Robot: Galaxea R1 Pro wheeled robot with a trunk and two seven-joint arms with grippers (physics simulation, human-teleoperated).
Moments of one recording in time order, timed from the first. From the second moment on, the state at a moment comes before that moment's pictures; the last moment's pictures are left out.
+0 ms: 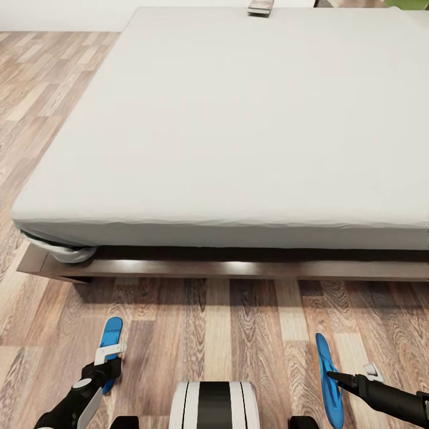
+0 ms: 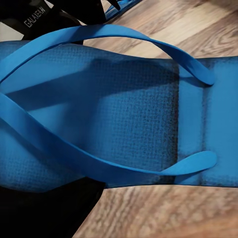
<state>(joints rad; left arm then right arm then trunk) -0.48 0.14 0.07 -0.44 0.11 -0.01 0.07 -0.44 -0.51 -0.06 -0.38 -0.39 0.52 1.14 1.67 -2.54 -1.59</state>
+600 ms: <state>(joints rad) -0.48 0.14 0.07 -0.44 0.11 -0.01 0.07 -0.44 -0.51 -0.06 -0.38 -0.39 0.52 1.14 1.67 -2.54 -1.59</state>
